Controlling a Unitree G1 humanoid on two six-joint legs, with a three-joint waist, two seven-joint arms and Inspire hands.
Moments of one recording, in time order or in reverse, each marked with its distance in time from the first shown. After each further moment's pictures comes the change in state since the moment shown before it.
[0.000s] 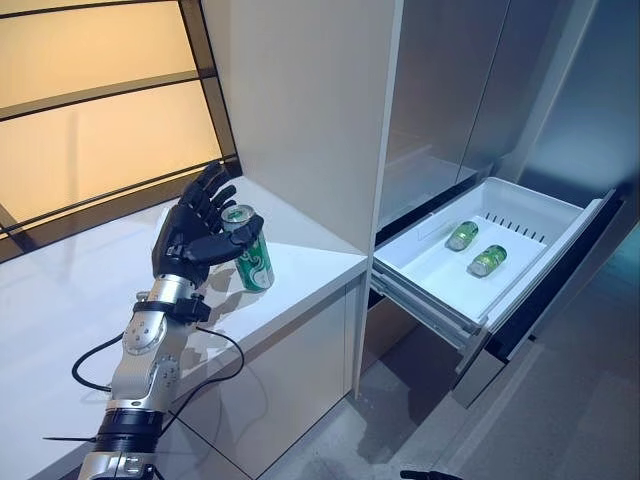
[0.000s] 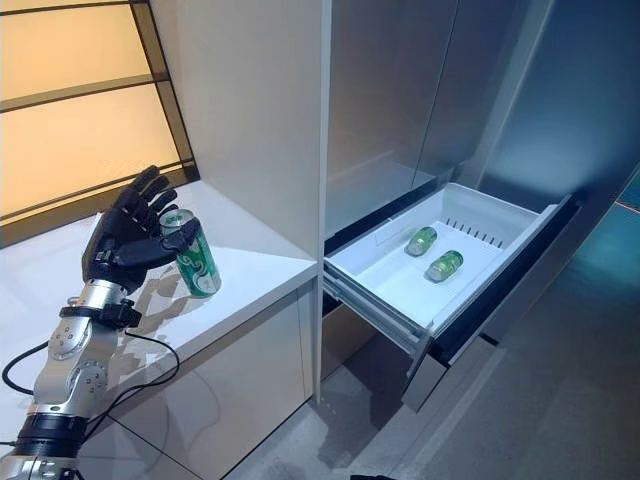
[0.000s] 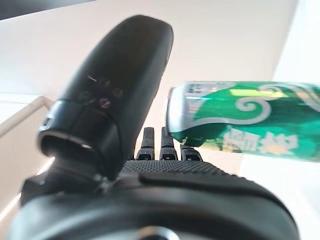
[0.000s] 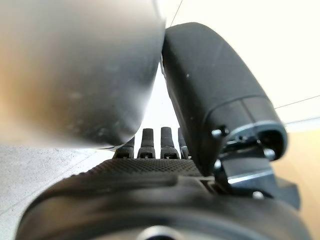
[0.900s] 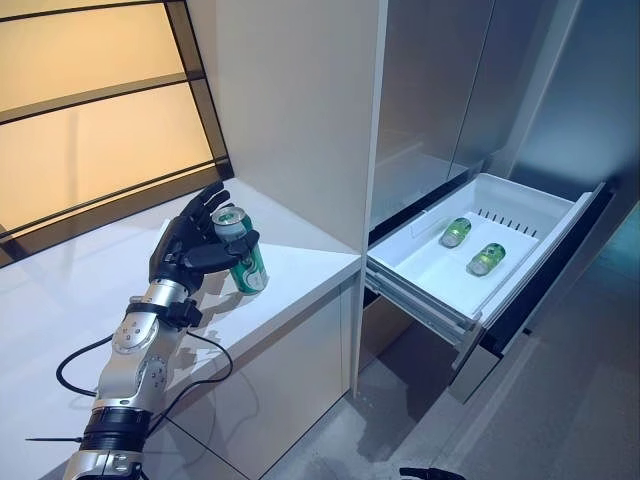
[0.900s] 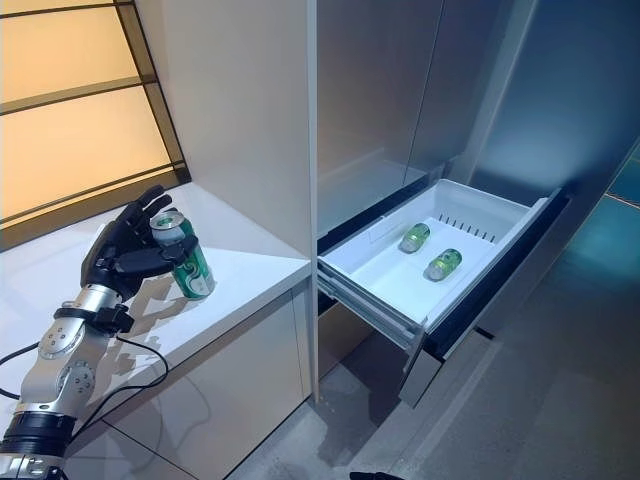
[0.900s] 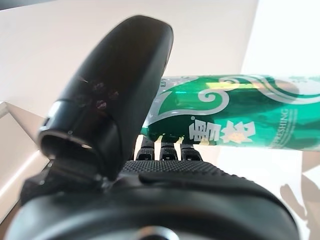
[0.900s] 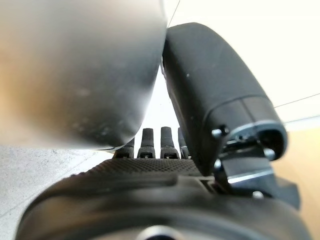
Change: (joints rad) left arm 0.000 0.049 0.000 0.060 0.000 0.049 -0.019; right arm -0.011 -0.001 -0.004 -0.003 -0.017 0.001 0.009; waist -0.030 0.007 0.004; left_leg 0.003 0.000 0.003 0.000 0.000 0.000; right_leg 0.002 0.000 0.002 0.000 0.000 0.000
